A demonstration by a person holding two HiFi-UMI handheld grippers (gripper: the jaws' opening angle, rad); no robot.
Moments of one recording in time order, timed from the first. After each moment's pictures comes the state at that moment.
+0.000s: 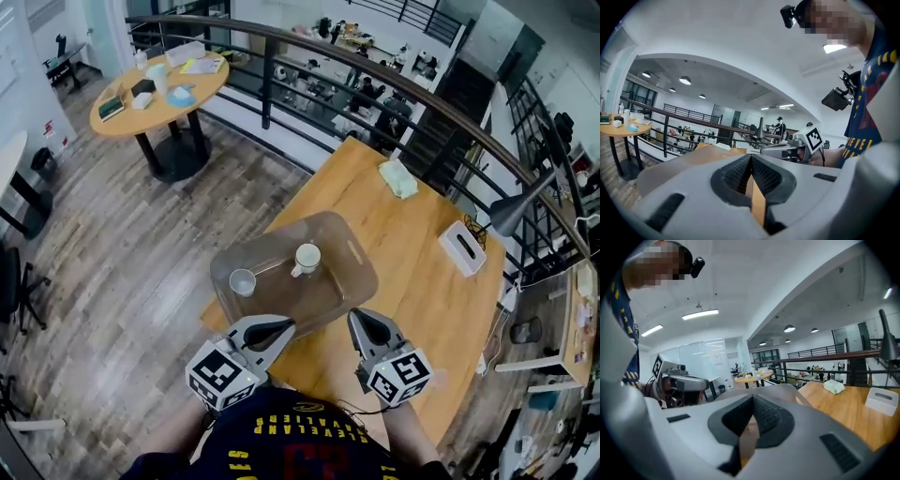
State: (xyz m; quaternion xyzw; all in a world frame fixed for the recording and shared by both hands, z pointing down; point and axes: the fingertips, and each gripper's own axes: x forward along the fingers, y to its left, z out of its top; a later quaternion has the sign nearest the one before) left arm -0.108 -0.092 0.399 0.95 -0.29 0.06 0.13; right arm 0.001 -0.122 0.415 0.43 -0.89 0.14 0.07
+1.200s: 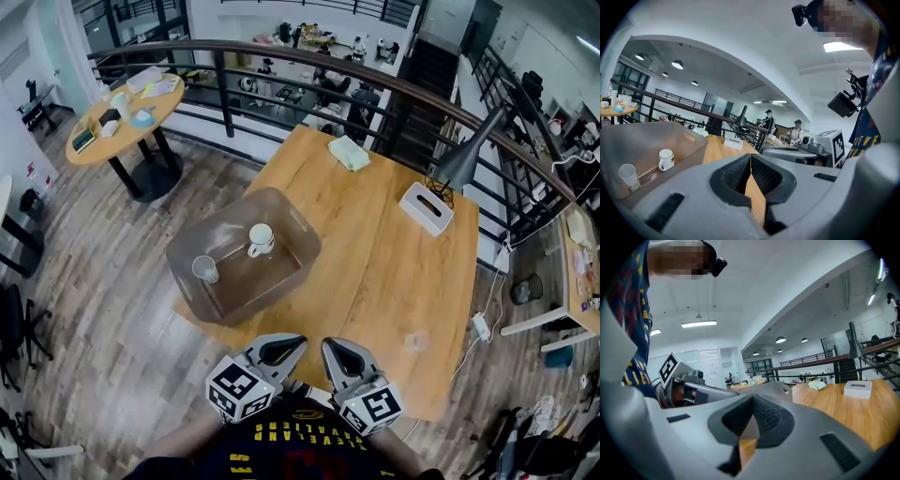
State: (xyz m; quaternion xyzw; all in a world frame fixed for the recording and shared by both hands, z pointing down) left arm 0.033 0.021 0.434 0.95 -0.23 0.09 0.18; right arm 0.069 0.029 0.420 0.48 -0.87 0.12 0.01
